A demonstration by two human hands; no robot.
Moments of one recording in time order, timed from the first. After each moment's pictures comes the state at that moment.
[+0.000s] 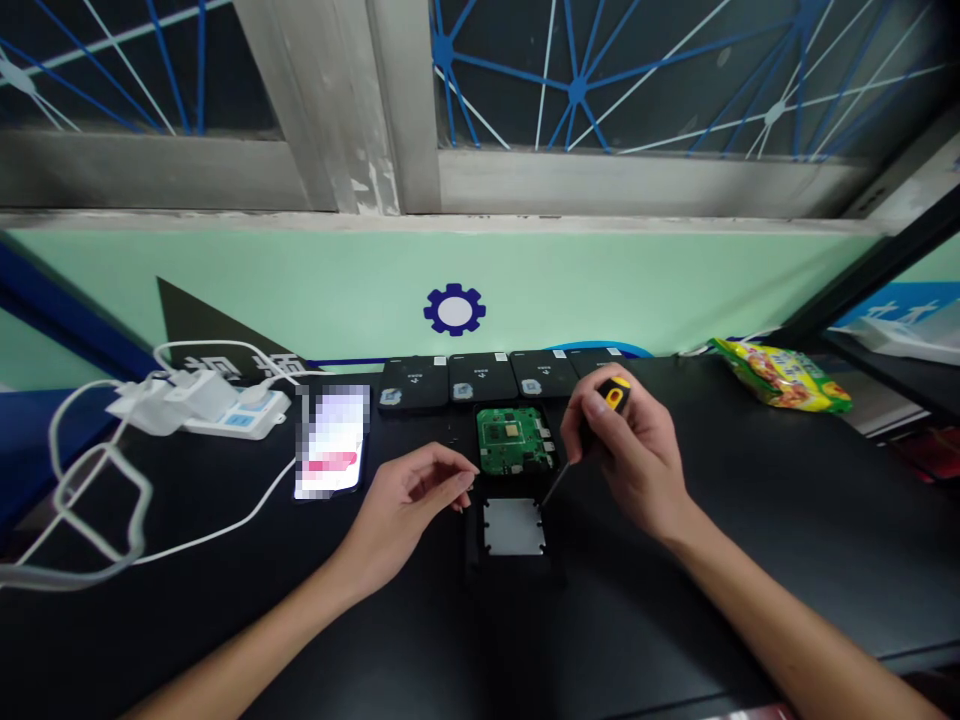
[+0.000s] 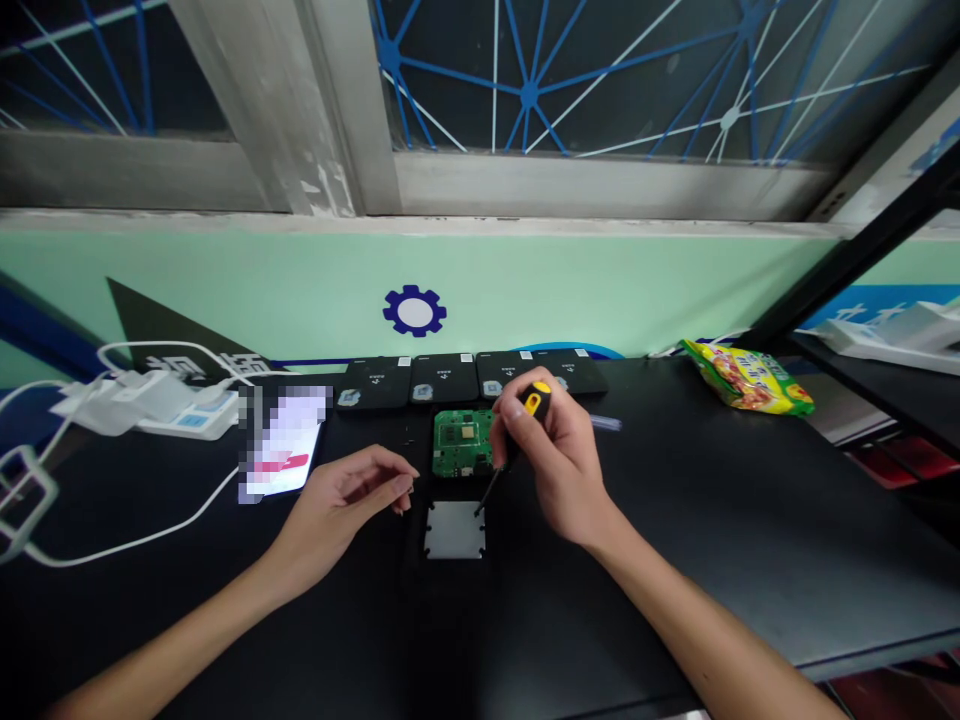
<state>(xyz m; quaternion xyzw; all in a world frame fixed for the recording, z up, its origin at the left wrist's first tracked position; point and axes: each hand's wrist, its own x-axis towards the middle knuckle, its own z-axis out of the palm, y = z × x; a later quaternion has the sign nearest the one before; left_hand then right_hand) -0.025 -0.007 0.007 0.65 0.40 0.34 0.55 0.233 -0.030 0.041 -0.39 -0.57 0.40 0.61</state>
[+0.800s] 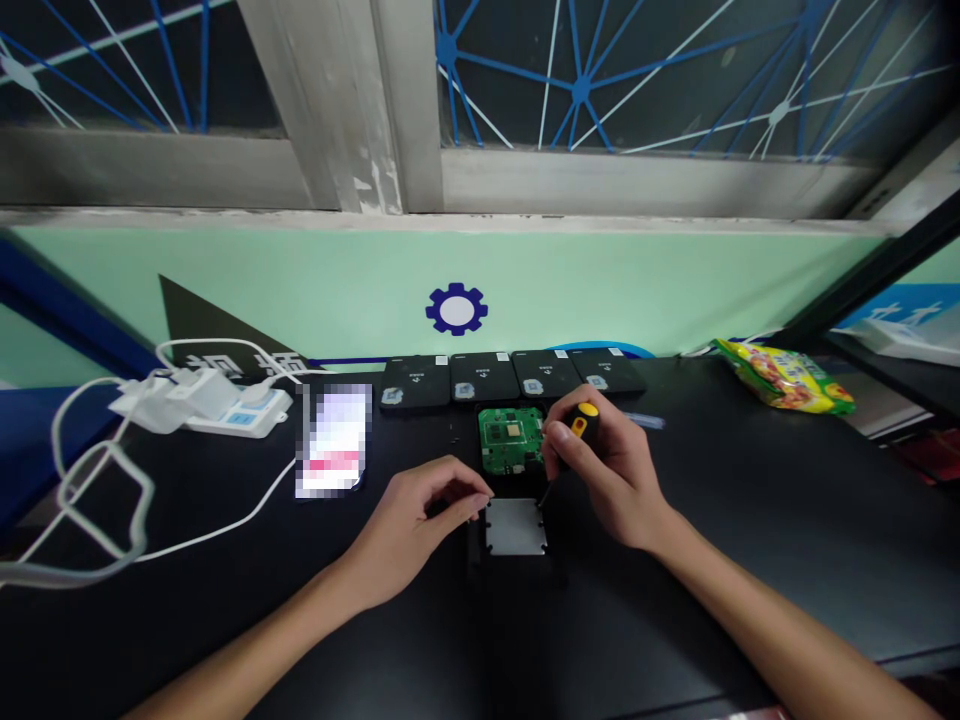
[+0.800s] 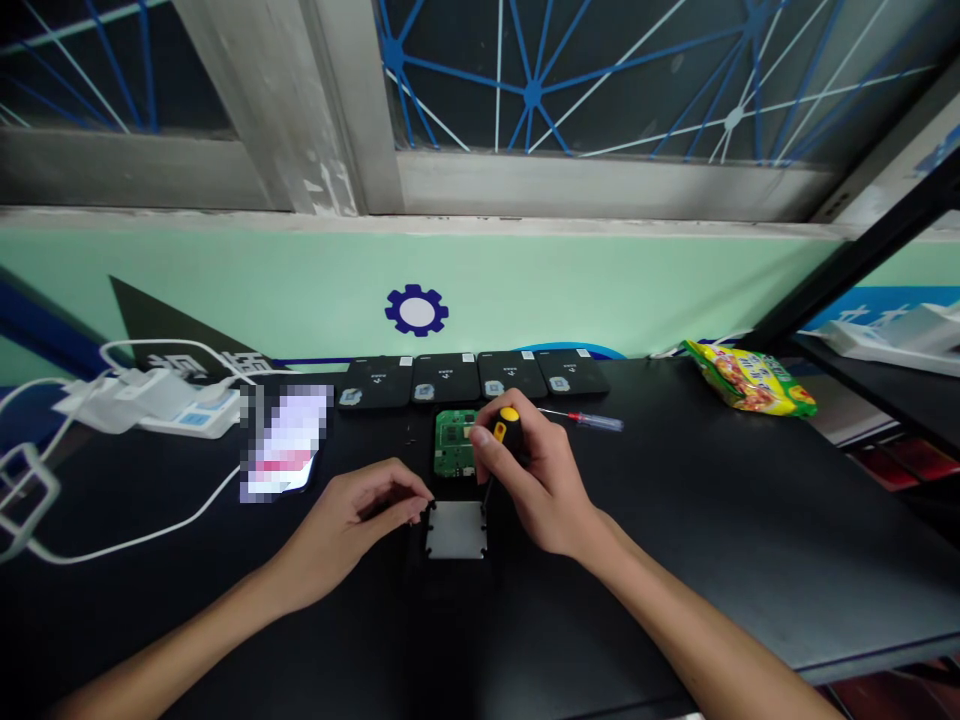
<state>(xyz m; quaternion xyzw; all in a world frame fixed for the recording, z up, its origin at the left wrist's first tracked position) -0.027 -0.011 0.002 0.73 0.39 0.26 0.50 0.226 -0.034 0.026 -0.39 -0.64 0.36 0.56</state>
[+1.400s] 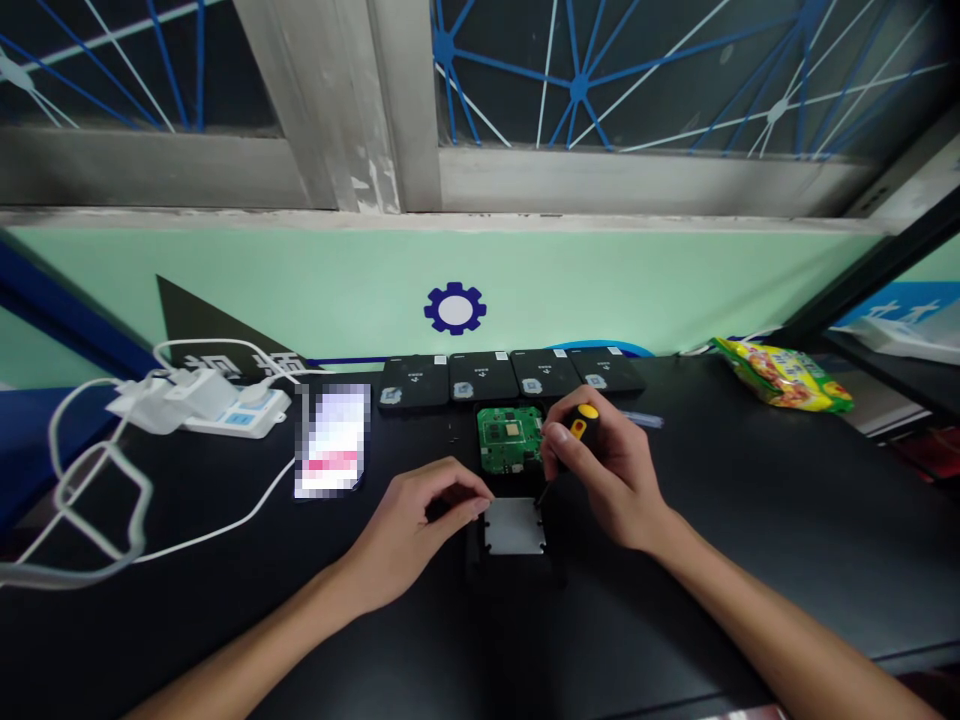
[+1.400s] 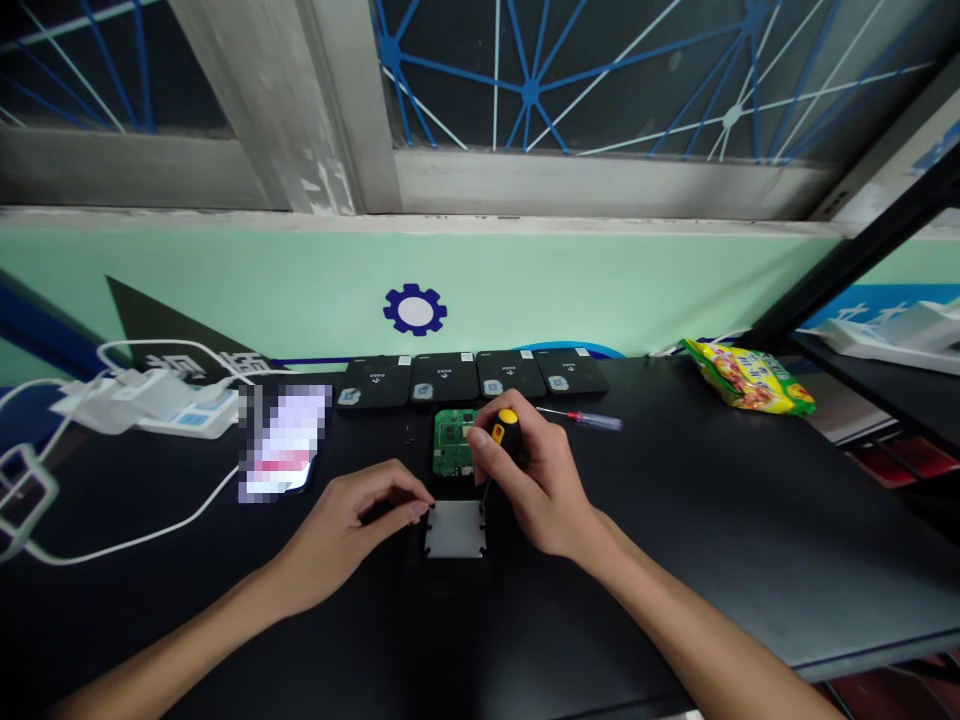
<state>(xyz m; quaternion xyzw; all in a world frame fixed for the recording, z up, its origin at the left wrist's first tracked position) -0.026 -0.011 -0.001 0.75 0.38 0.27 0.47 0.225 -0.036 0.026 -0.39 -0.64 0.35 0.56</state>
